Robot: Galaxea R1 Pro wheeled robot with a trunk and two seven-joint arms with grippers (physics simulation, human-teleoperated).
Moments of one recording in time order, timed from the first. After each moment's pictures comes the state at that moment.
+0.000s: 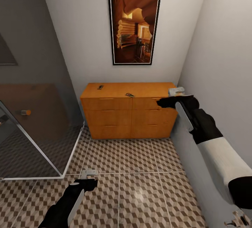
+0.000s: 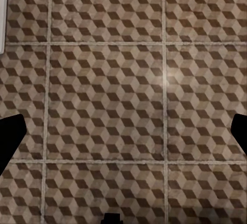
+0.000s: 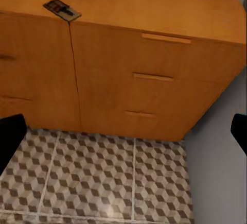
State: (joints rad) left arm -0.40 -0.03 -0.06 -0.88 0.06 0.48 0.11; right arm -1.10 -0.15 0.29 -1.14 -0.29 0.89 -0.12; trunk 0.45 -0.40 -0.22
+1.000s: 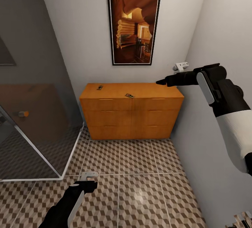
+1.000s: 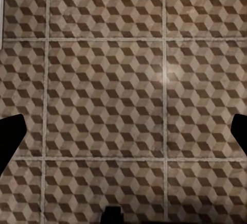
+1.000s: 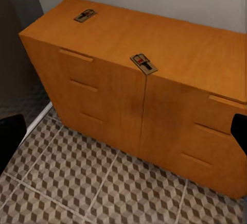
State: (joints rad) left arm -0.40 -0.03 -0.06 -0.85 0.06 0.48 0.11; right arm -1.37 -0.28 0.30 -1.09 -0.25 0.98 0.47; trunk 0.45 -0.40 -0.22
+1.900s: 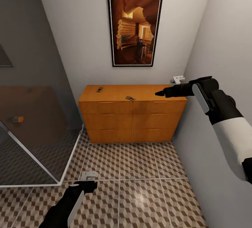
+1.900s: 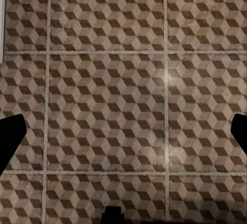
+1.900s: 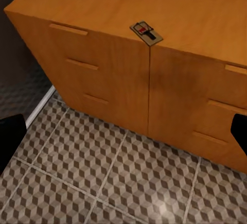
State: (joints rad) left arm -0.40 -0.03 -0.06 -0.85 0.07 0.48 0.11; right arm -1.30 -0.28 0.30 -1.02 -0.26 0.97 0.48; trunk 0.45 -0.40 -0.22
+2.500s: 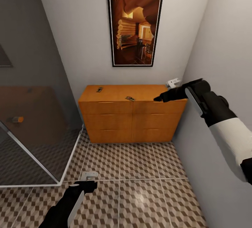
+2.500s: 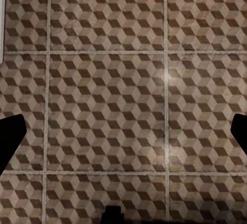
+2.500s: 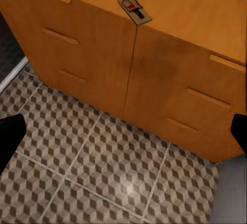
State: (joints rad) left arm -0.40 -0.03 -0.06 -0.85 0.07 0.48 0.11; right arm -1.30 -0.27 0.41 -1.02 -0.15 0.97 0.48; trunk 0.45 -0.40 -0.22
